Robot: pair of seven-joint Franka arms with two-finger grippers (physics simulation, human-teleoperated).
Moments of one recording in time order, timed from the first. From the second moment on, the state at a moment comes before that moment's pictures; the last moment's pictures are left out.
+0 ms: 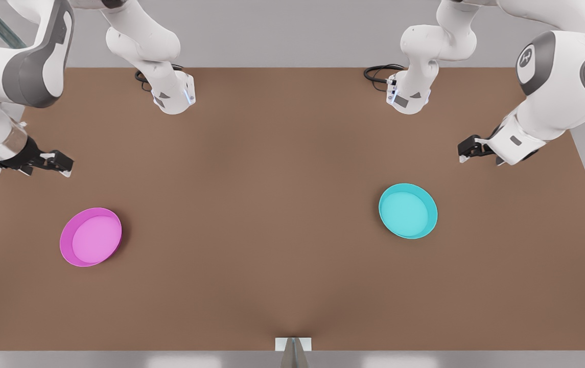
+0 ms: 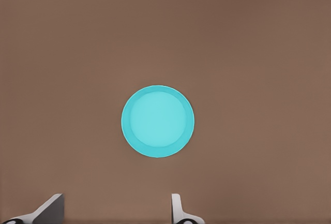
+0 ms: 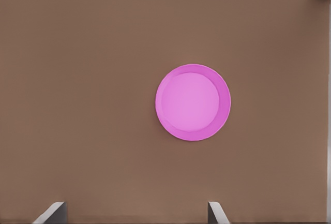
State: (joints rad) left arm -0.12 0.09 0.03 -1.39 -0.03 1.40 -0.02; right arm -0.15 0.12 0.08 -1.40 -0.11 1.49 -0.06
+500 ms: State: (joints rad) left arm -0.11 0.24 0.17 -1.89 -0.37 1.88 0.16; right arm -0.15 0.23 0.06 -1.33 -0.13 1.49 -0.06
